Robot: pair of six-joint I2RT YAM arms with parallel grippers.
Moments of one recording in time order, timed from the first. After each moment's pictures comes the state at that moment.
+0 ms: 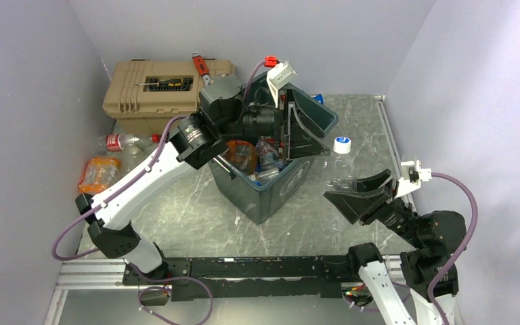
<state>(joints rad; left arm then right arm) -0.96 1.58 1.95 -0.28 0.65 -0.58 0.20 0.30 0.96 -0.39 -0.69 0.64</state>
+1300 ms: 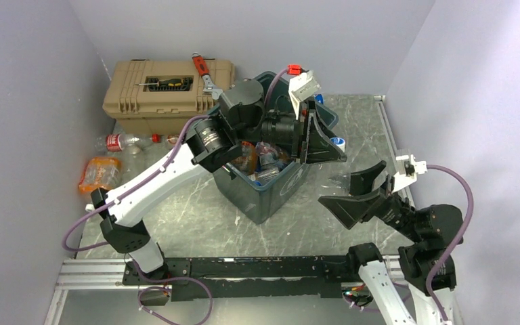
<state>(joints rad) -1.05 1.65 2.02 -0.23 0.66 -0.49 0.19 0.33 0.93 -0.31 -0.77 0.71</state>
